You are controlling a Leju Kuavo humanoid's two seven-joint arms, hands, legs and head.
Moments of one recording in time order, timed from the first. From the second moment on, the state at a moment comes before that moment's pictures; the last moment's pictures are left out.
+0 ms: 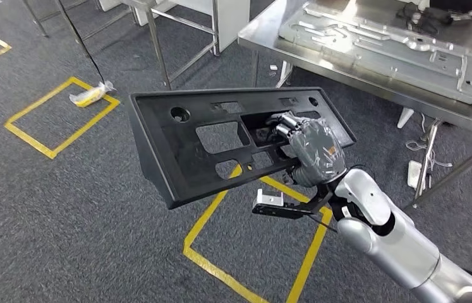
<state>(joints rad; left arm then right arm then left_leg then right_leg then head) -0.08 -0.17 1.47 -0.17 -1.03 -0.19 -0.23 -0.51 -0.52 0.65 -1.67 0.97 -0.36 -0.18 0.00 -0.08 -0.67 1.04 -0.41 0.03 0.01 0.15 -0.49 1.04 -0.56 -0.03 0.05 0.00</state>
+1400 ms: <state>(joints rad) -0.07 -0.17 1.47 -0.17 -1.03 -0.17 -0.21 -0.50 -0.52 0.64 -1.63 0.99 -0.37 -0.18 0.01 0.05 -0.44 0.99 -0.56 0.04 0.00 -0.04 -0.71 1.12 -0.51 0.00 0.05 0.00</state>
